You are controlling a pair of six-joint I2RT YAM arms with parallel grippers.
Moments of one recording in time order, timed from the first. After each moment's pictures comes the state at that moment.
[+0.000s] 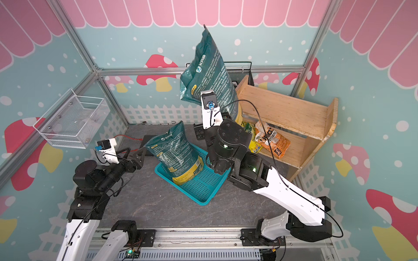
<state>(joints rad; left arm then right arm) 0.00 0.62 0.82 -0.32 0.33 -0.31 1.17 1.36 1.83 -0.28 0.92 -0.21</state>
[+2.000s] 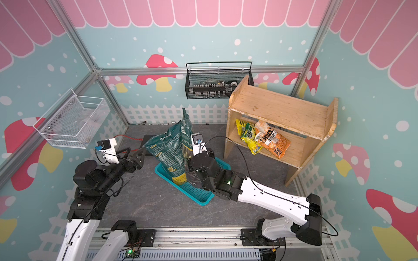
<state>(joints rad) 0.00 0.62 0.82 -0.32 0.33 -0.31 1.09 1.29 1.20 -0.20 0.71 0.28</state>
